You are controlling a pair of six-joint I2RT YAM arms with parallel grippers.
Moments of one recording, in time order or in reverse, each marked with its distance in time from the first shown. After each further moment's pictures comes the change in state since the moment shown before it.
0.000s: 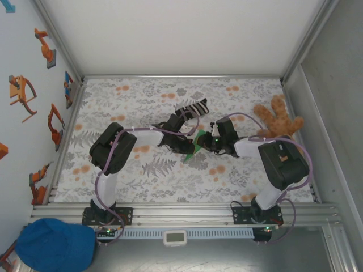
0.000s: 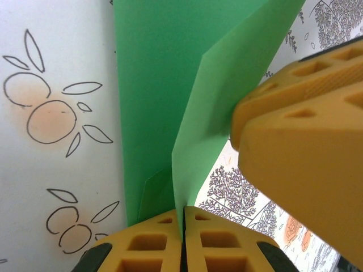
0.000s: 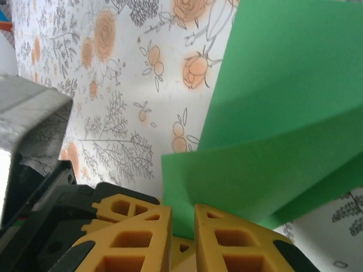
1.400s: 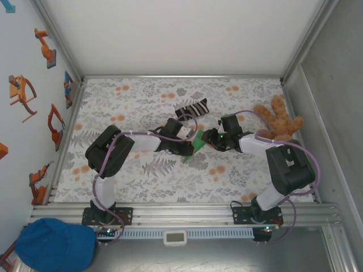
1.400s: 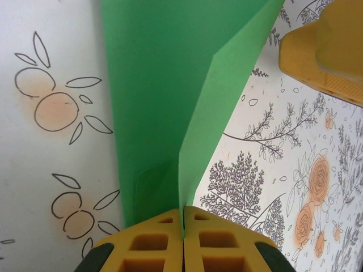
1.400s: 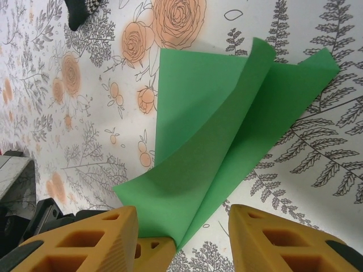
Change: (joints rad) left arm -0.018 -0.061 -0.122 0.167 -0.047 0.000; right arm -0.056 -0.074 0.061 -0.240 0.084 0.030
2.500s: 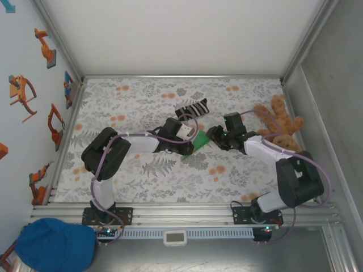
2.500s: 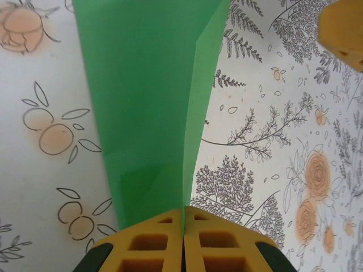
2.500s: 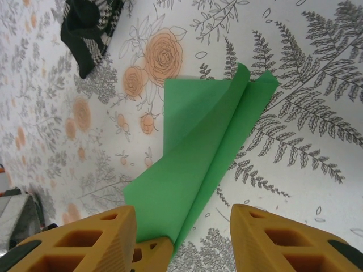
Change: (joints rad) left arm -0.006 -0.048 -0.029 0.040 -0.032 0.082; right arm 0.006 -0.126 0.005 -0.109 0.134 0.123
